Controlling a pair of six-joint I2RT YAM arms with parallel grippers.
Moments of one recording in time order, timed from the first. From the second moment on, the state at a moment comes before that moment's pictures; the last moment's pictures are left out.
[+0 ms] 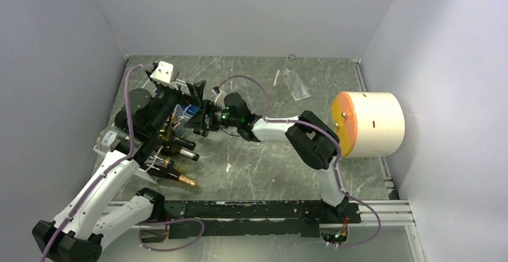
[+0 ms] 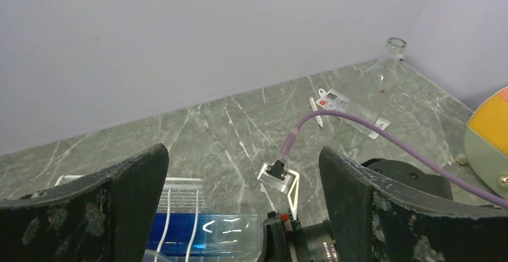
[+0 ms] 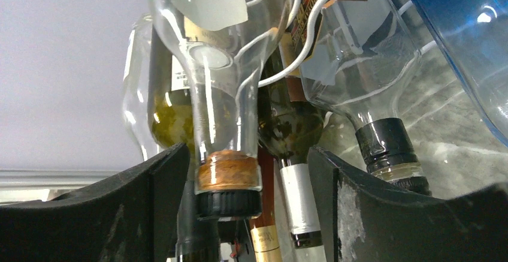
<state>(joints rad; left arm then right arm) -0.44 0.87 0.88 0.08 -0.04 -0.02 0.88 2.05 1.25 0.59 -0.45 0.98</state>
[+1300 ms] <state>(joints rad) -0.44 0.88 0.88 0.08 -0.04 -0.02 0.89 2.17 1.35 0.73 -0.46 1.12</state>
